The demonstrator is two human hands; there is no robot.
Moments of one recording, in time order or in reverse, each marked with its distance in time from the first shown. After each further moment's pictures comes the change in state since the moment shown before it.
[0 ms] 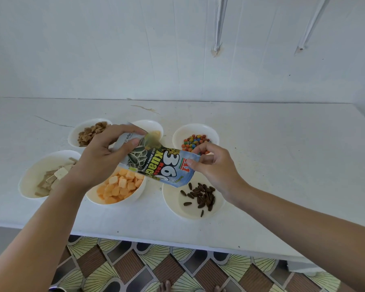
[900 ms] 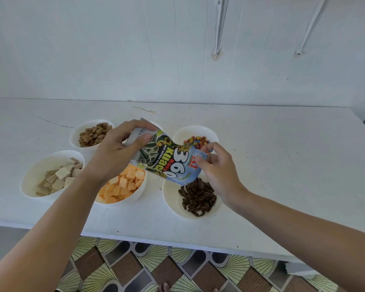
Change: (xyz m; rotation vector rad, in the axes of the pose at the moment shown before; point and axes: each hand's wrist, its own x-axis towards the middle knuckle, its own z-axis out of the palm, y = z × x) left_hand 0.010 0.015 0.020 -0.138 0.035 -0.032; right_hand -0.007 0.008 0.003 0.009 0.110 -0.050
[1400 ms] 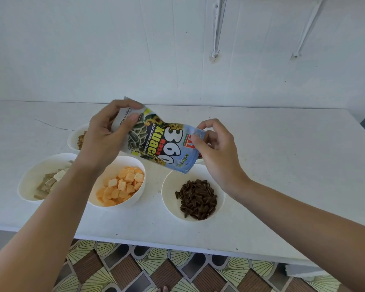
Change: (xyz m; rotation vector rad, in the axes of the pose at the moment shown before) left_hand 0.014 0.021 -0.007 -0.094 0.157 0.072; right_hand 0.009 -0.049 0.001 -0.011 0.062 -0.218
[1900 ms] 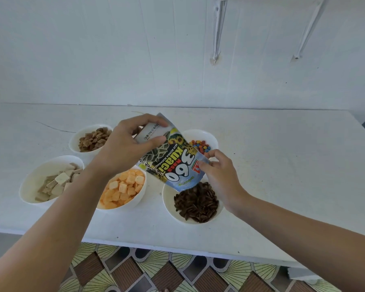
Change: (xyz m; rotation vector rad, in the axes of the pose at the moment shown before) left_hand 0.003 0.004 0.020 0.165 -0.196 -0.101; right_hand -0.016 0.045 -0.004 -0.045 -0.037 0.341
